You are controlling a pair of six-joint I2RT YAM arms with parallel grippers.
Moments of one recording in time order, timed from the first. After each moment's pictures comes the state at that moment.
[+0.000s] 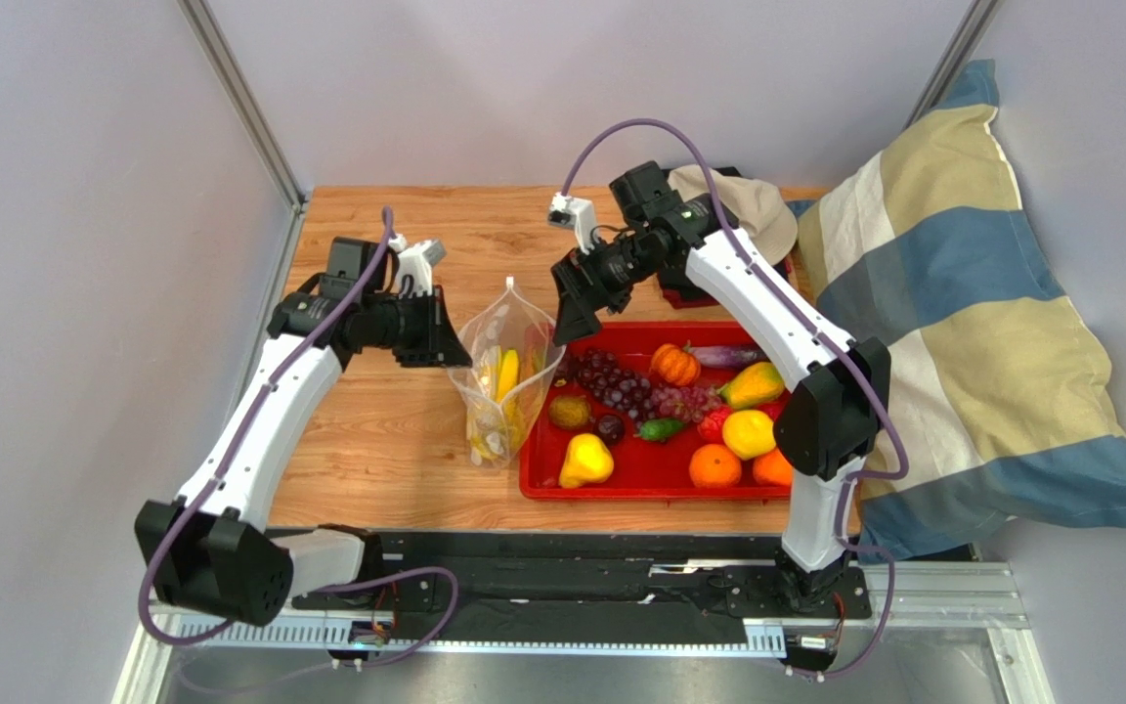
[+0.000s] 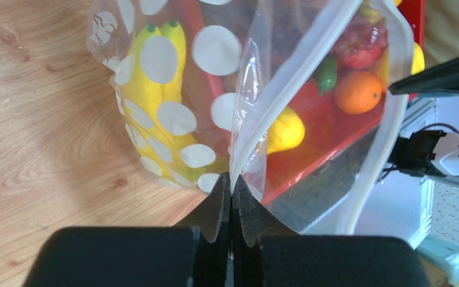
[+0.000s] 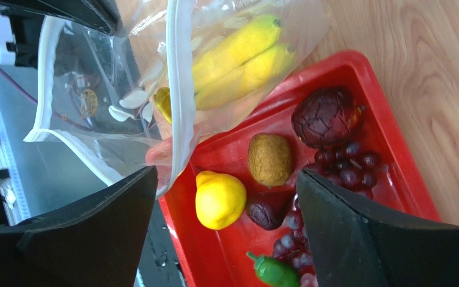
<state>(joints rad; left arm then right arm) -0.20 1.19 1.19 -0.90 0.54 -0.23 0.55 1.91 1.93 -1.01 -0.74 -0.20</state>
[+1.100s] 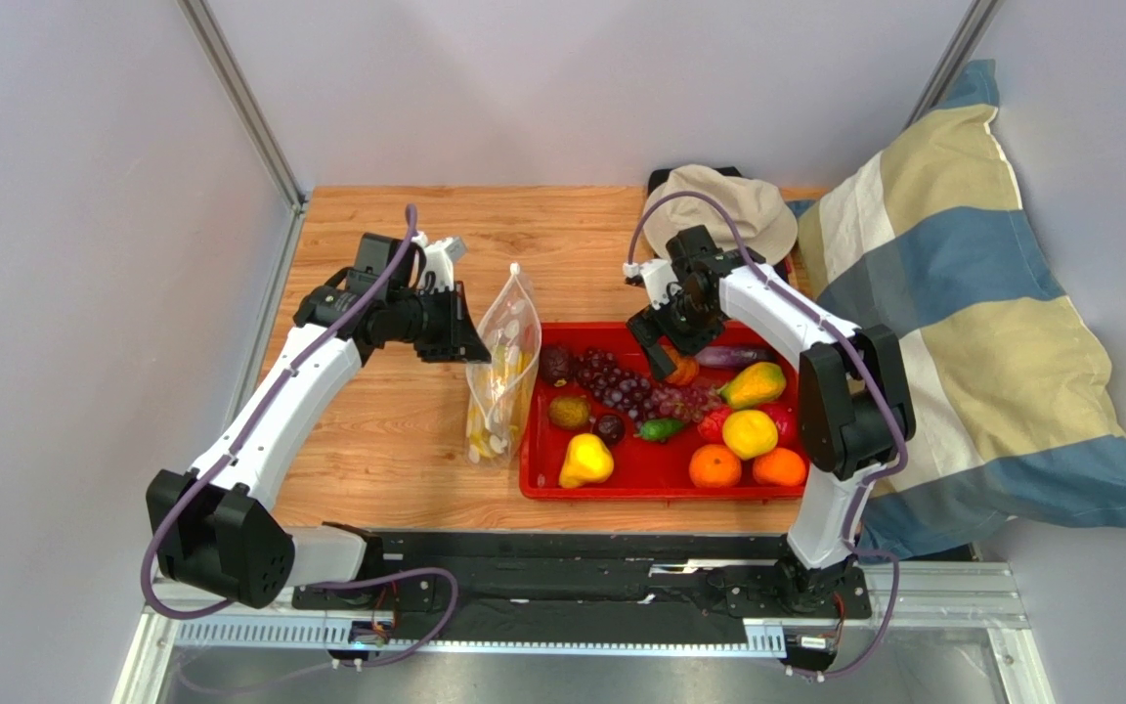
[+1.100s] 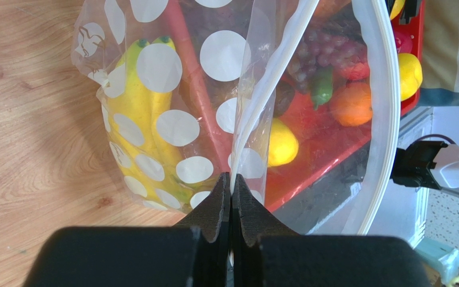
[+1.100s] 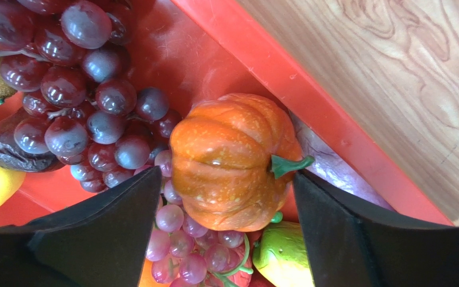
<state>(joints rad) -0.29 1.30 1.19 -0.79 0.49 -0.33 0.37 1.85 1.43 -0.86 -0.21 -0.32</state>
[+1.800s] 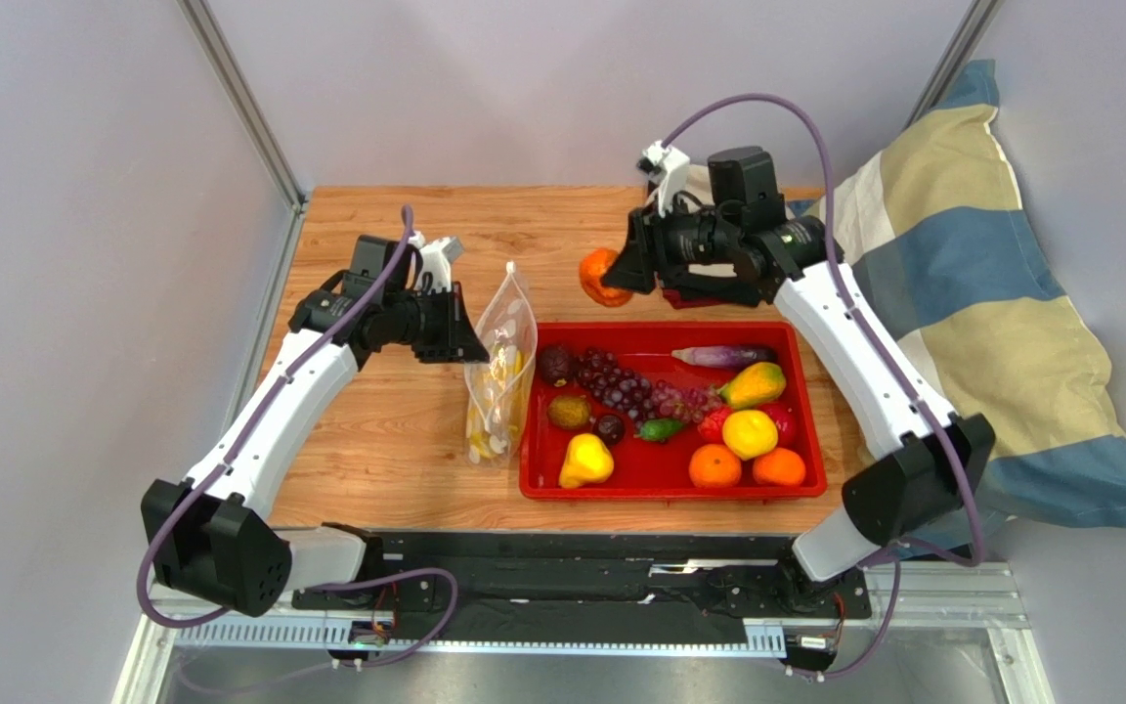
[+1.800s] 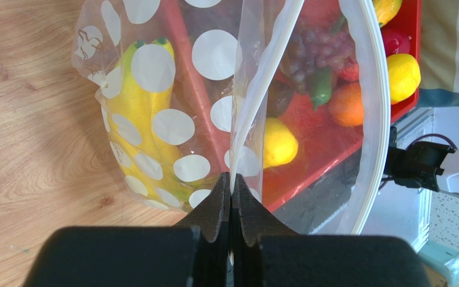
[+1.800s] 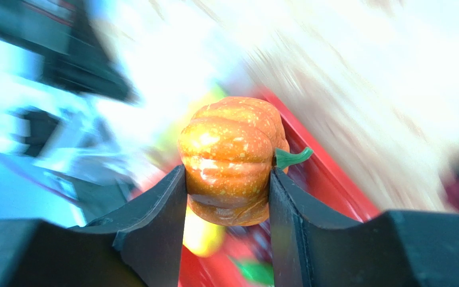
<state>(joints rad) -0.29 1.27 1.19 -0.79 0.49 -0.32 0.40 1.58 1.66 -0.72 -0.62 -0.02</state>
